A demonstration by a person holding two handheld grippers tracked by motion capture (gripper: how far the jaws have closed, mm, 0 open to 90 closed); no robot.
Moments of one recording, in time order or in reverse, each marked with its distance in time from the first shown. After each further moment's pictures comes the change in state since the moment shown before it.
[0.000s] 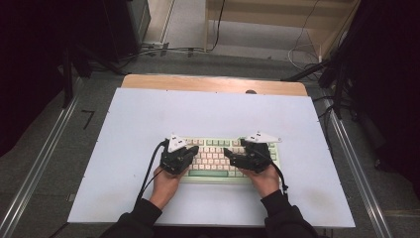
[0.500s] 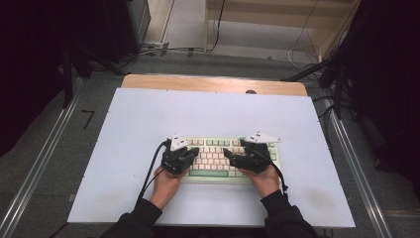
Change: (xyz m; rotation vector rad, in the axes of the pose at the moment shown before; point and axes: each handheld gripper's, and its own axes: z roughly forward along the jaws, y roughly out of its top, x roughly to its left) left arm 0.000 -0.001 0.006 0.055 0.001 -0.001; right arm 0.001 -0.001 0.001 0.005 0.003 -0.002
